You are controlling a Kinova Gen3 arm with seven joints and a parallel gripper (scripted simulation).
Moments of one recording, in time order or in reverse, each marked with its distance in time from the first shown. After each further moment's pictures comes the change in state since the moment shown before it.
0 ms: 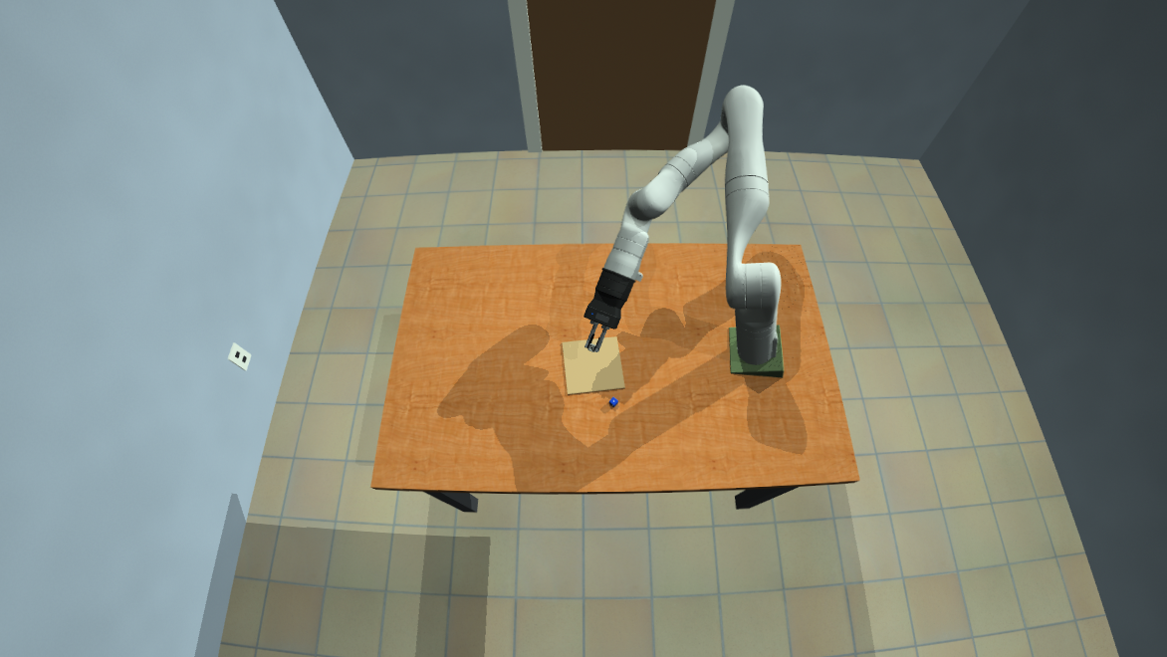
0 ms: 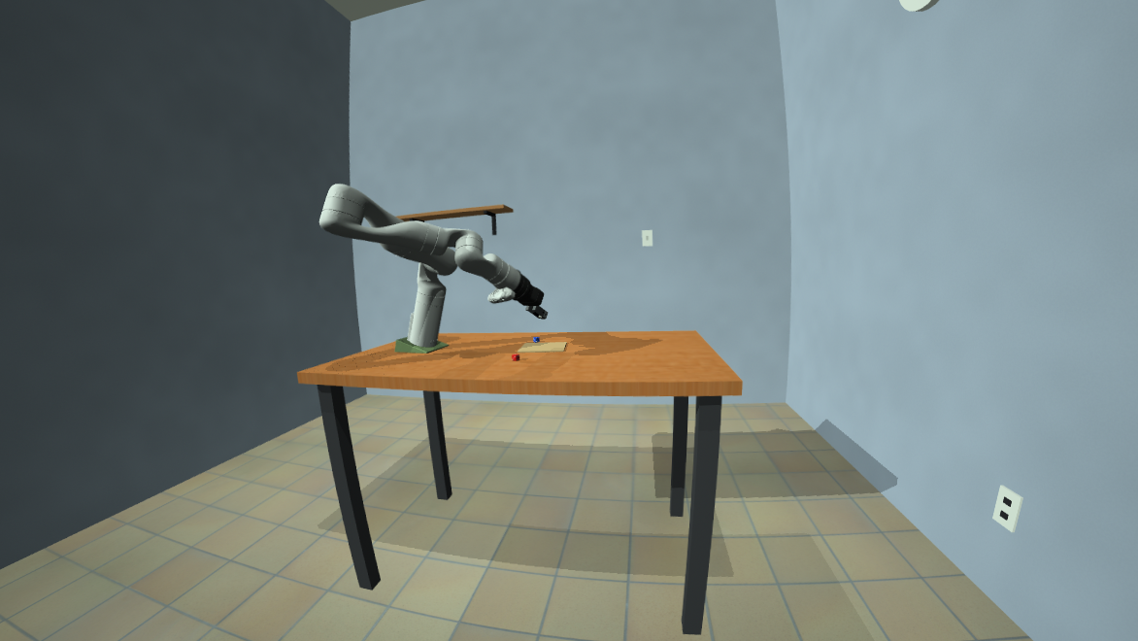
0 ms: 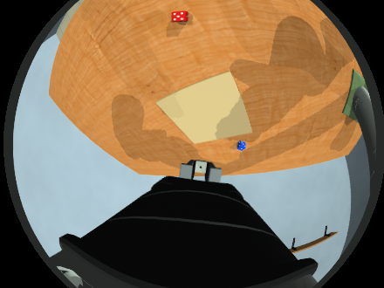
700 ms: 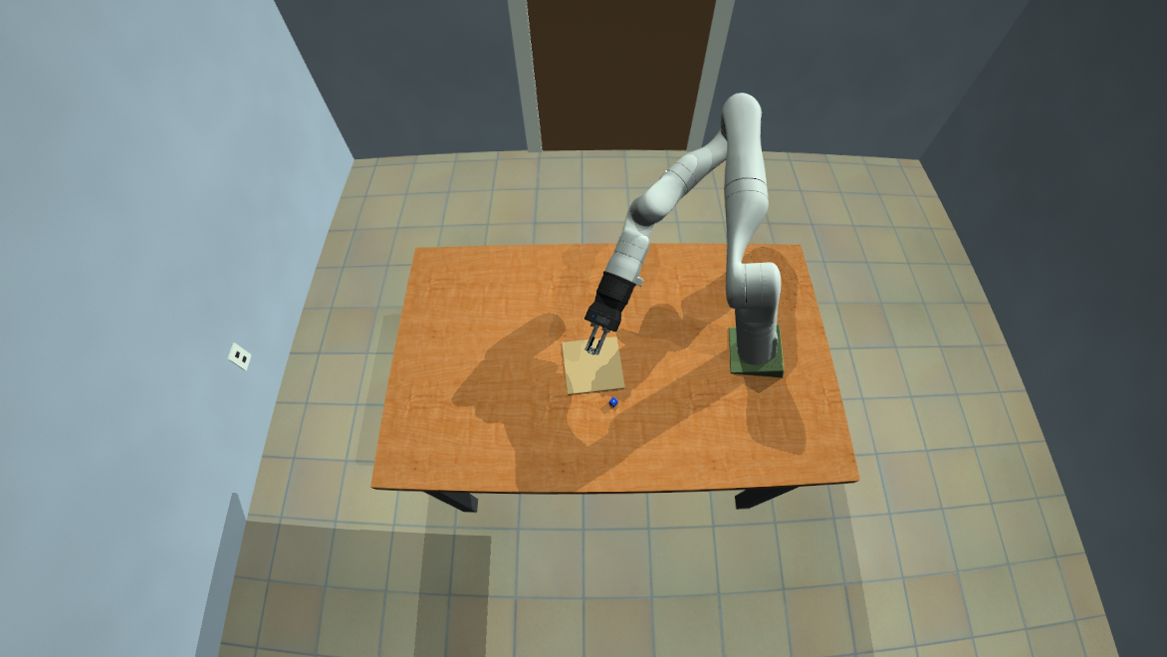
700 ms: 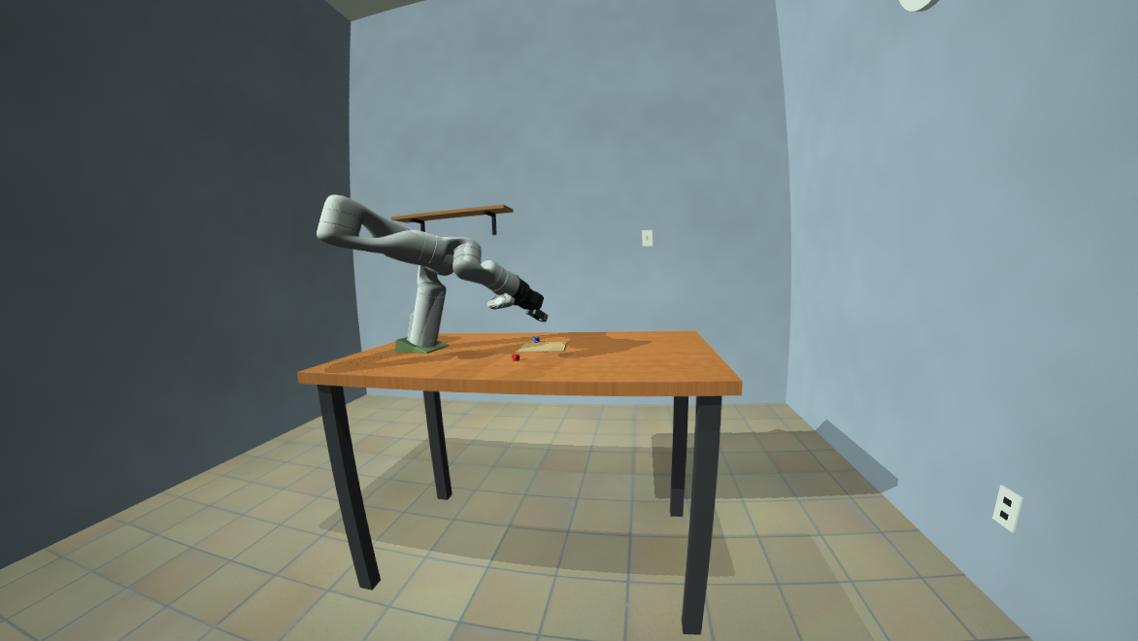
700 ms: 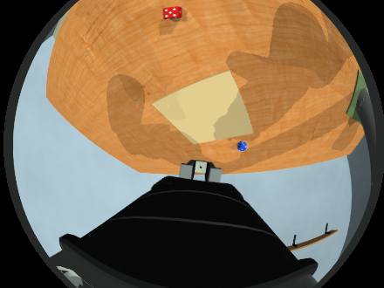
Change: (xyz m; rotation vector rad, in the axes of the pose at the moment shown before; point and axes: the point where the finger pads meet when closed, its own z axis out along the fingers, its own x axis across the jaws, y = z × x) arm 0.001 -0.007 0.007 -0.041 -0.006 0.010
